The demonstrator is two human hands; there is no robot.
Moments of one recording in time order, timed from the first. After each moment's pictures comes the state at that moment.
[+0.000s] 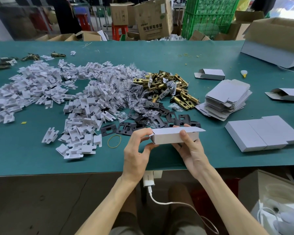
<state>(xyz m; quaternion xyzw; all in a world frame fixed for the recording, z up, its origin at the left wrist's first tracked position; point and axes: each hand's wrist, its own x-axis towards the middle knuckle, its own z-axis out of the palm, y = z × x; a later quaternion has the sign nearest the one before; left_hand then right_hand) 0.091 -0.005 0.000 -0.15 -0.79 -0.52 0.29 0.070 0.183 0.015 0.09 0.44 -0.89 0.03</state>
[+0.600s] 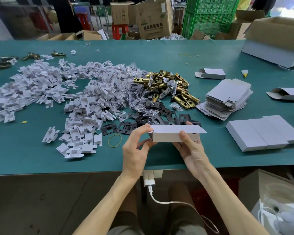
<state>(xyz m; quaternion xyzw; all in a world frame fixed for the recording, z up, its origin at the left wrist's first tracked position) 0.086 -0.007 -0.003 -0.14 -0.74 -0.60 0.26 0.069 0.185 0.009 0.09 0.43 -0.90 0.03</state>
